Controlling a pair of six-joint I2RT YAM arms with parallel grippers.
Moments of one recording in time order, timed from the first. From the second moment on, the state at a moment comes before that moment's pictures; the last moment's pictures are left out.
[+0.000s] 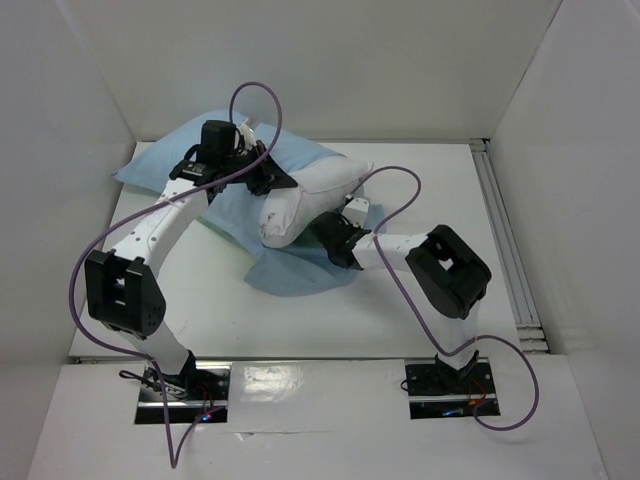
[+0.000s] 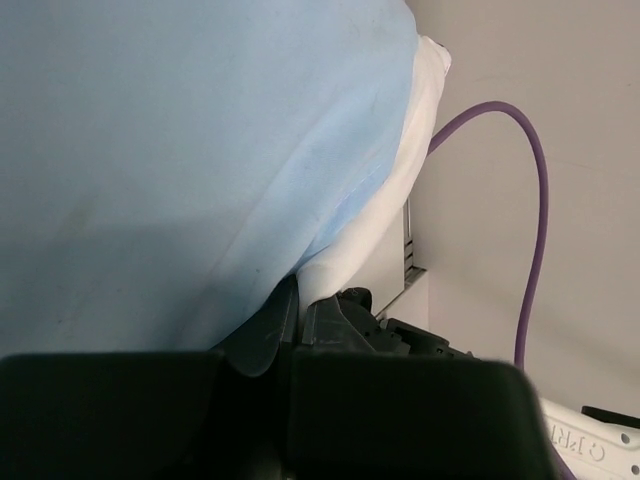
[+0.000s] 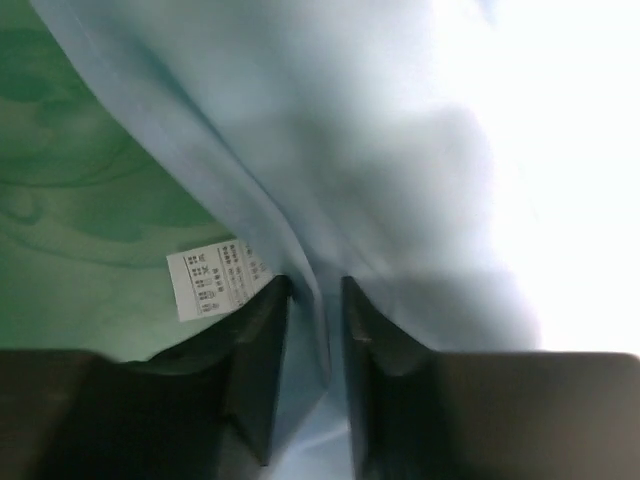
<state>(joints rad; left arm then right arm) -0.26 1.65 1.51 -0.45 0.58 -0.77 0.75 1.89 1.08 -0.10 0.73 0.83</state>
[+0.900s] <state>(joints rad) -0.30 1.63 1.56 -0.55 0.56 -0.57 0.47 1.26 0.84 -0.02 0.51 0.83</state>
